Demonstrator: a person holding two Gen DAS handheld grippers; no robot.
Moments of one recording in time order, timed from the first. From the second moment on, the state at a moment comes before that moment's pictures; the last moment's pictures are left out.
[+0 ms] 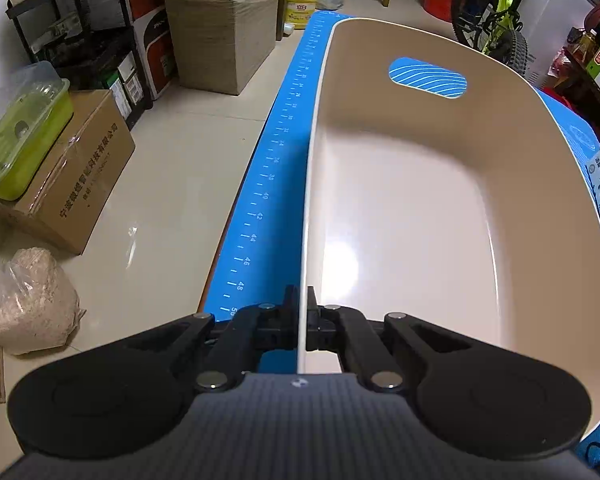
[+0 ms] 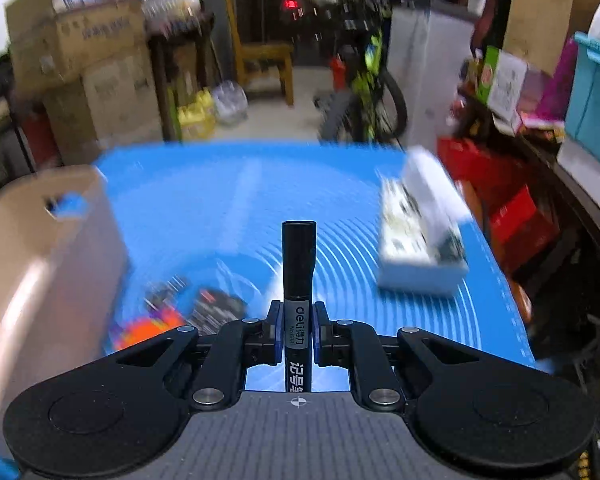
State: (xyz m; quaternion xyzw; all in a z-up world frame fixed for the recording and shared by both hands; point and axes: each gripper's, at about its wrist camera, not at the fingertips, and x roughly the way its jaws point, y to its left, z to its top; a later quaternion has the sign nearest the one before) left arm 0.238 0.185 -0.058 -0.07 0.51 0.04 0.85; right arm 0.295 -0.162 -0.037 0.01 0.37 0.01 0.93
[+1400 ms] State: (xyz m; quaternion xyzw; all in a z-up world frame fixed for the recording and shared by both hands) left arm 0.231 0.183 -0.056 -0.05 0.51 0.03 0.86; right arm 0.305 0.053 -0.063 -0.03 0.46 0.21 0.86
